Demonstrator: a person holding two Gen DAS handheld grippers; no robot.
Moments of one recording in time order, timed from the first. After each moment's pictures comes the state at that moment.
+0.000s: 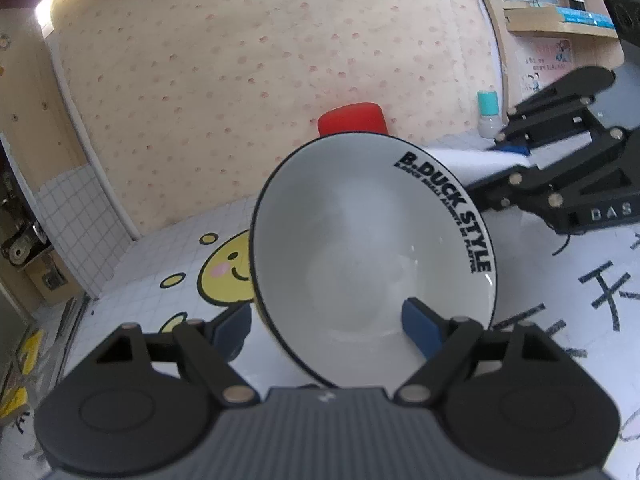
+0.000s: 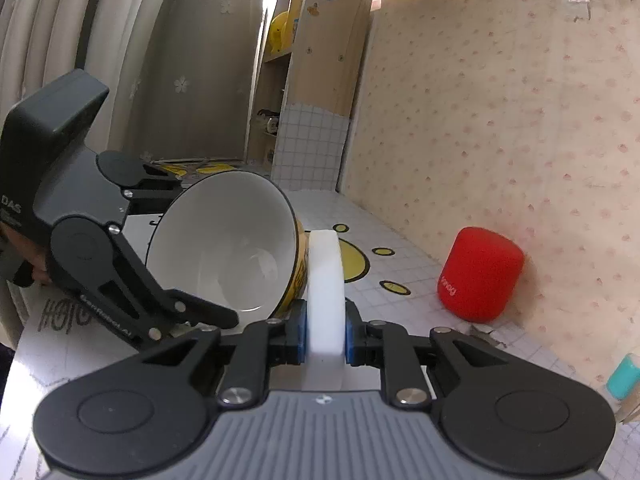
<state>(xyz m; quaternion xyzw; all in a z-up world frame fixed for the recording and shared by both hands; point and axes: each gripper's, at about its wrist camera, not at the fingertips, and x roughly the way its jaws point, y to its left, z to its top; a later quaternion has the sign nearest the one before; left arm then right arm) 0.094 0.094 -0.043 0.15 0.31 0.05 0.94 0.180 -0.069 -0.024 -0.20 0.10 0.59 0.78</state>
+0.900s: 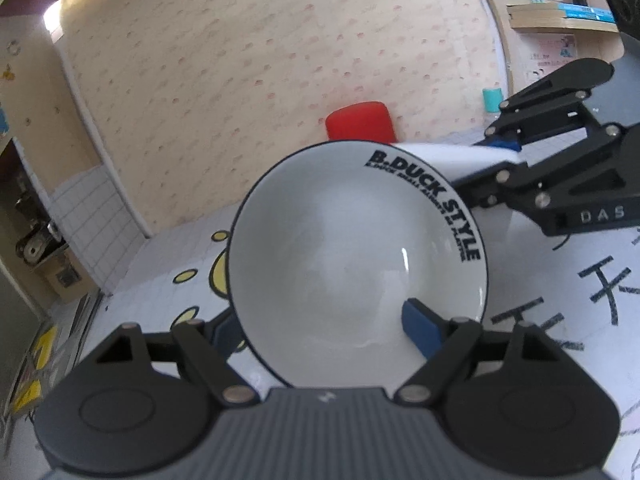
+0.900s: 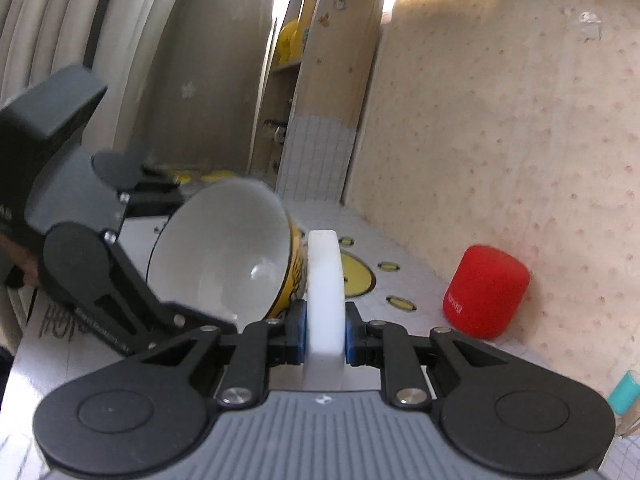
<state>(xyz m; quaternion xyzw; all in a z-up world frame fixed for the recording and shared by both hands) 0.086 0.094 -0.041 0.14 0.32 0.07 0.94 0.171 -0.064 -0.025 -0.20 0.08 0.60 0.77</state>
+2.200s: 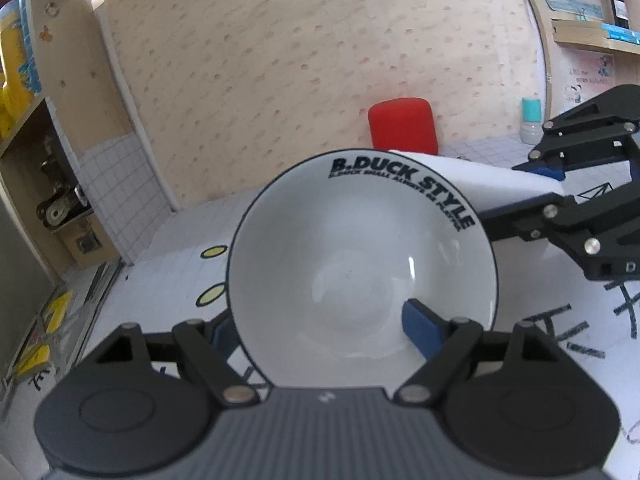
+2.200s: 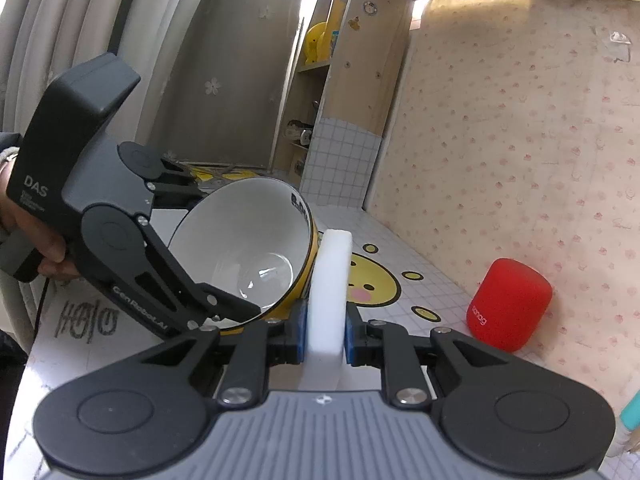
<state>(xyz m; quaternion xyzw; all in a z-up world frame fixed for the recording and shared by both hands) 0.083 0.112 -0.040 0.11 0.32 0.11 0.94 0.162 -0.058 -0.026 -0.22 0.07 0.61 0.75</state>
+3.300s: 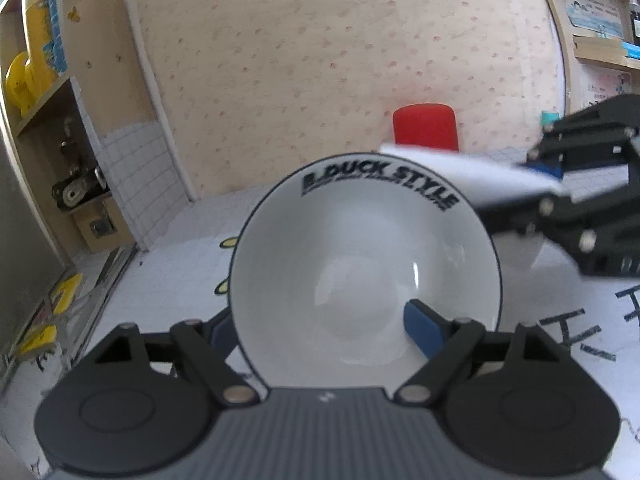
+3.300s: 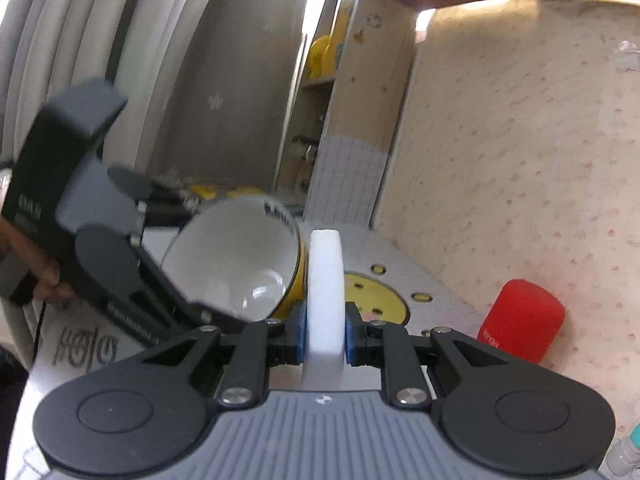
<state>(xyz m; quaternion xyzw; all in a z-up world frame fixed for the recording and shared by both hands) 0.074 0.123 -0.039 0.09 0.31 0.13 0.94 0.159 -0.048 -0.026 -0.22 0.06 0.62 0.75</state>
